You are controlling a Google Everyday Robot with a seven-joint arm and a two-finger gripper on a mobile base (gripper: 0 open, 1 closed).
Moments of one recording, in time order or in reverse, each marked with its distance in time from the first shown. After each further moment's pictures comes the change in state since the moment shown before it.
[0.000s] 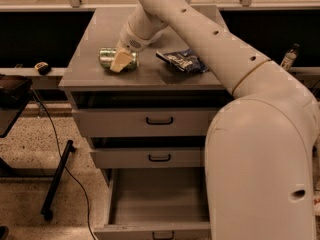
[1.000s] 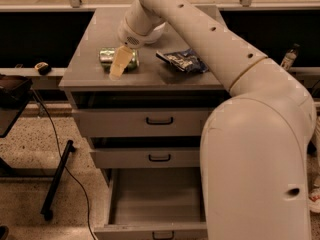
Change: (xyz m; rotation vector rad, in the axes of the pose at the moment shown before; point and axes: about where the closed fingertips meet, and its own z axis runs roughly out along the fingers) arm -0.008 0.000 -0.007 -0.009 0.006 -0.024
